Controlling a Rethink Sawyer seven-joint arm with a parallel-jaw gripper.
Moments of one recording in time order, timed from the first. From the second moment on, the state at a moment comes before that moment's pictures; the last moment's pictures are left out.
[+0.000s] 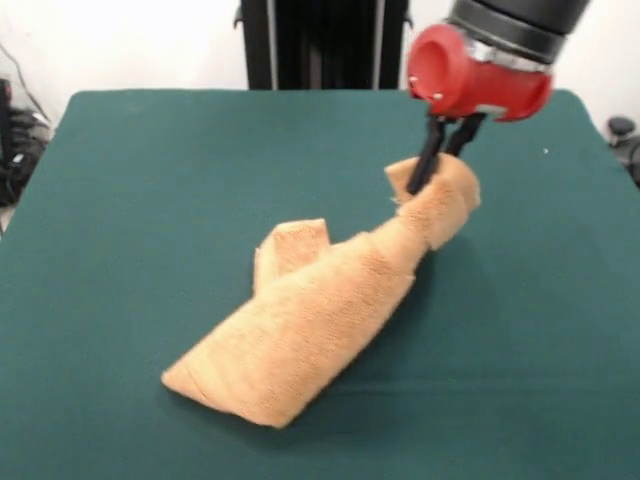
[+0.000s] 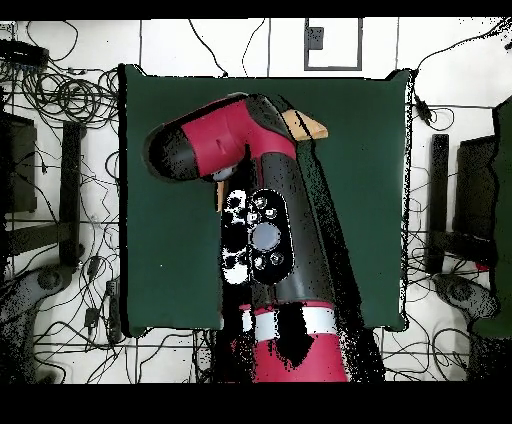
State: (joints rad) arm -0.03 -0.59 0.17 1.17 -0.64 0.91 1.62
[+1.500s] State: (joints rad) arm 0.05 -0.37 0.03 1.07 -0.62 0.91 1.65
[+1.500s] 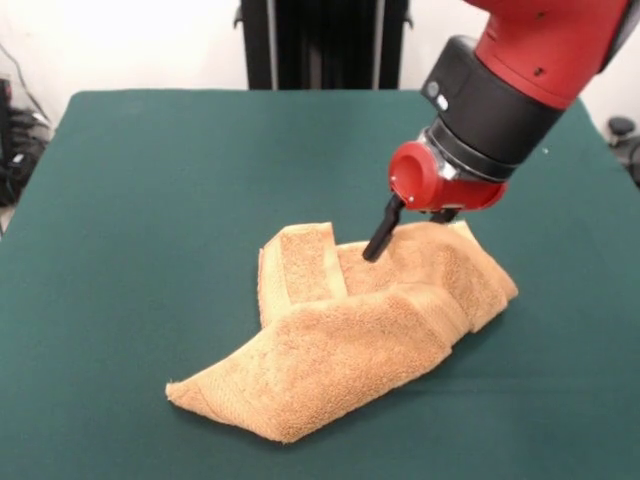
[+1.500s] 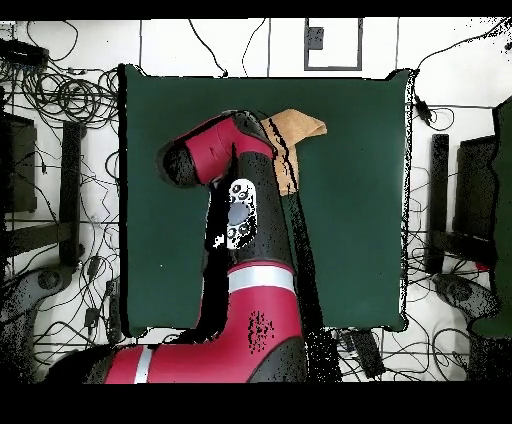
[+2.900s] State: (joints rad) arm 0.04 -0.37 -0.03 1.07 -0.49 0.91 1.65
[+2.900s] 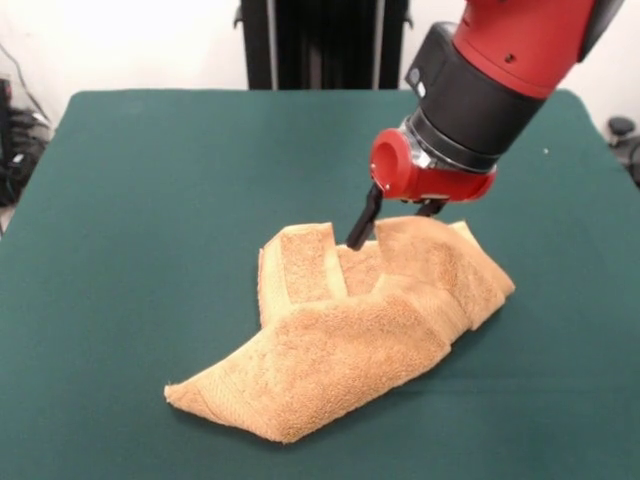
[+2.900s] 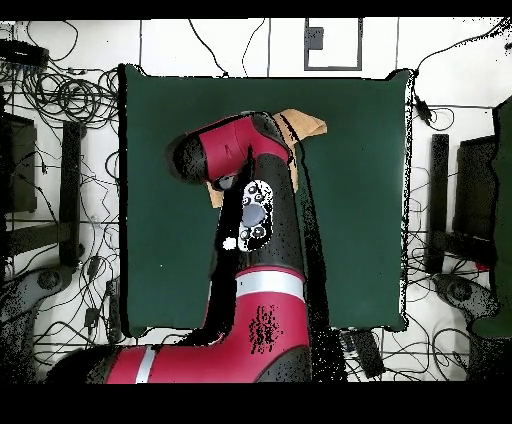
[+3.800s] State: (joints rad) arm 0.05 -0.29 -0.05 1.07 -0.44 1.08 1.65
